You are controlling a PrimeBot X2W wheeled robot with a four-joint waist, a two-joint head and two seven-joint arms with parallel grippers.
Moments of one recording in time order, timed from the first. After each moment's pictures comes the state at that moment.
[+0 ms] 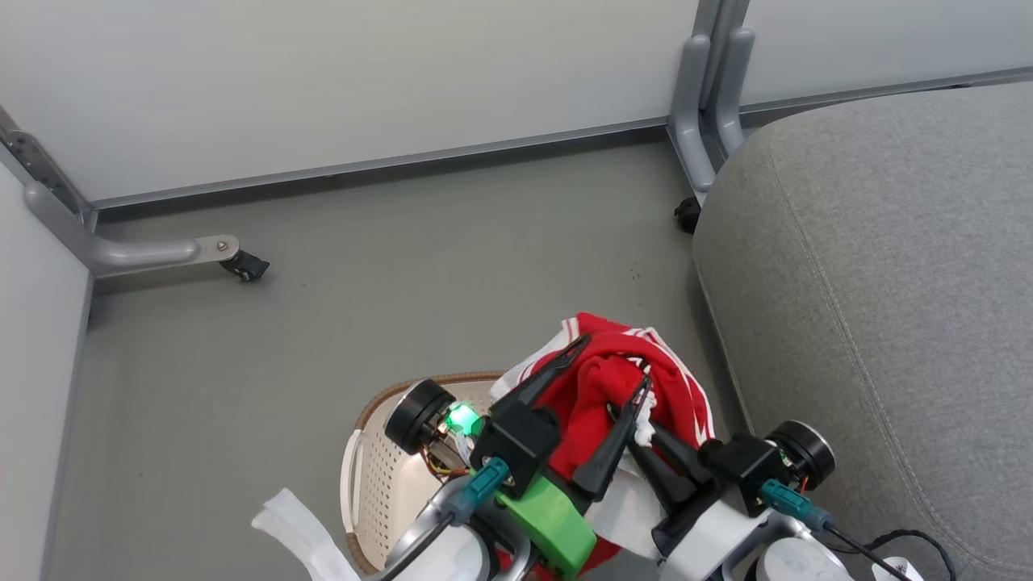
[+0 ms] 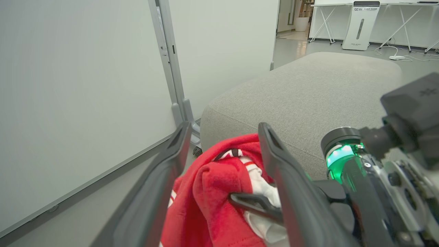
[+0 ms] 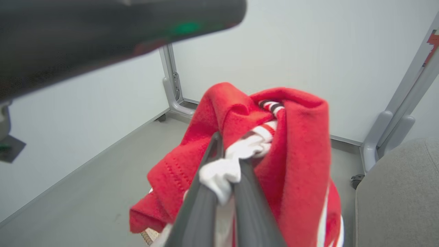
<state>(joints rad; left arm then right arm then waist) -0.31 0.08 -0.75 0.12 -0.24 -0.03 -0.08 -0.18 -0.14 0.49 0.22 0.19 0.13 -0.26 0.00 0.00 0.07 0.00</state>
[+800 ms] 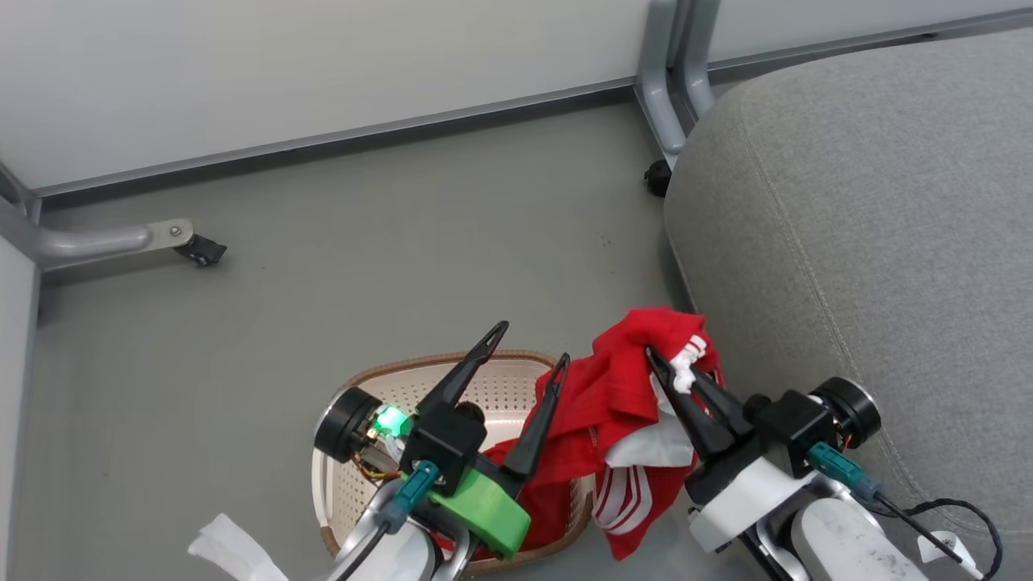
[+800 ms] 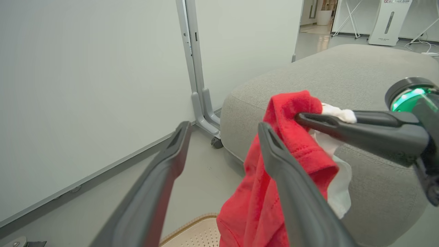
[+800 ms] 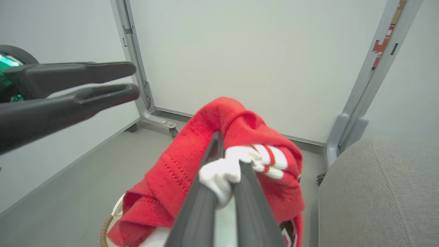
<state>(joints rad) -0.29 0.15 -0.70 0.16 -0.24 0.04 -0.18 -0.20 -0.17 0.41 0.16 0.17 0.13 -0.26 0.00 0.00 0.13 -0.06</state>
